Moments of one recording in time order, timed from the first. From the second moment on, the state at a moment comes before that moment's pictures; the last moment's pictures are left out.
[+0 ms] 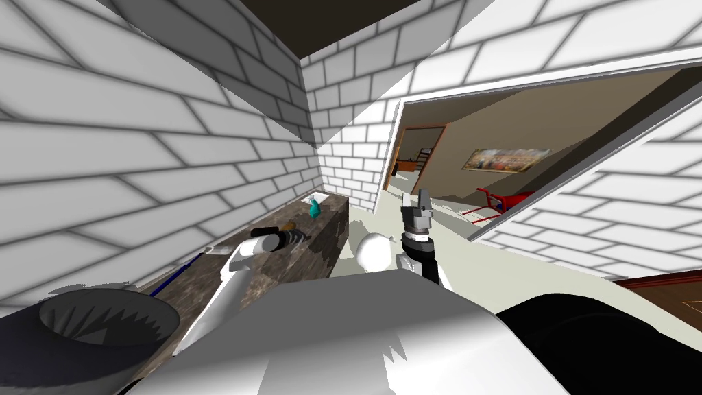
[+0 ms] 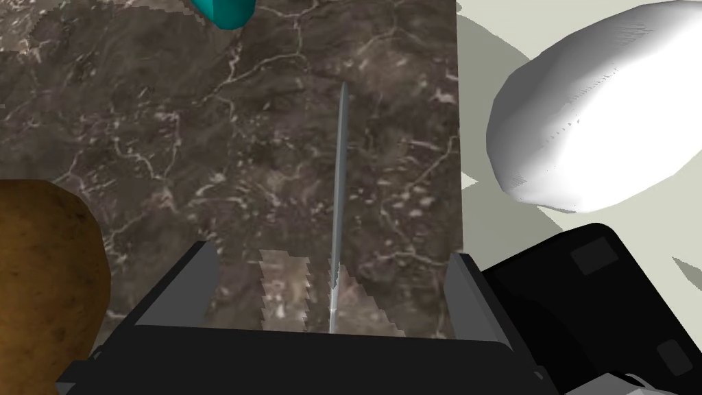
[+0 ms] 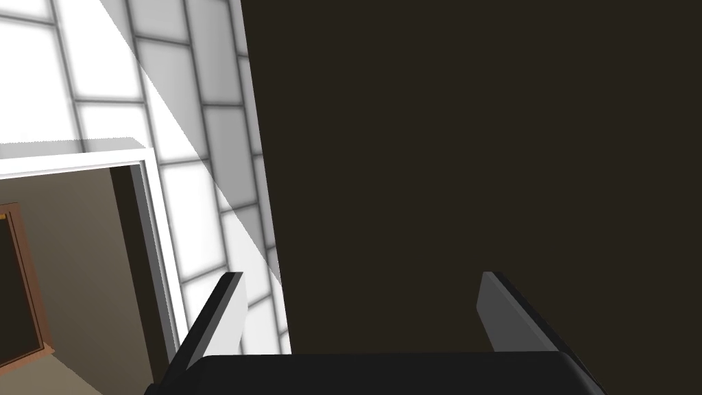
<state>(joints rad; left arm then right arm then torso) 0.03 0.43 0.16 -1.83 0.72 1.16 0.97 0.50 0.02 -0.01 -2.34 0.12 -0.65 0.02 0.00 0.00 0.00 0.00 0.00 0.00</state>
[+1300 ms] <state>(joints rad) -0.01 0.45 0.16 -1.74 0.75 1.24 1.00 0.50 0.02 -0.01 -2.34 0.12 -0.65 0.02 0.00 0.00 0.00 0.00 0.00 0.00</state>
